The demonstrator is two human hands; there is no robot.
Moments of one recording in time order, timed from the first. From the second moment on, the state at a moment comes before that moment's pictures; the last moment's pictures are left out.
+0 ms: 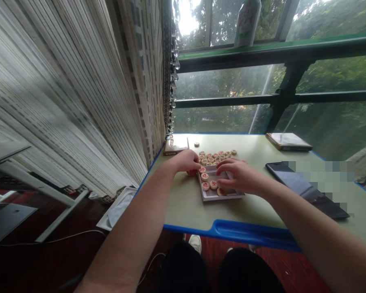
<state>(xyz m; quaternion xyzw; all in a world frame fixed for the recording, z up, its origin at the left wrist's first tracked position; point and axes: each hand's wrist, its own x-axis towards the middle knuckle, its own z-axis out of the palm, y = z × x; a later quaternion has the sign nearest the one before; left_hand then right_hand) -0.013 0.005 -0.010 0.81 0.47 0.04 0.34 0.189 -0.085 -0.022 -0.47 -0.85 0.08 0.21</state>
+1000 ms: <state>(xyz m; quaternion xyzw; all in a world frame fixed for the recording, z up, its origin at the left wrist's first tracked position) -0.012 0.001 -0.009 0.83 0.45 0.04 0.32 0.156 -0.097 -0.032 -0.42 -0.87 -0.05 0.25</state>
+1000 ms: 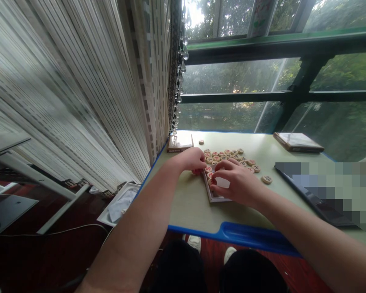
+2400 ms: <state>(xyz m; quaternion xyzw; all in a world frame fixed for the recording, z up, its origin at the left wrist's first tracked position) -0.014 -0.002 -0.004 0.84 0.45 0.02 0.30 0.177 -0.098 -0.021 -0.43 -0.88 0.00 0.20</state>
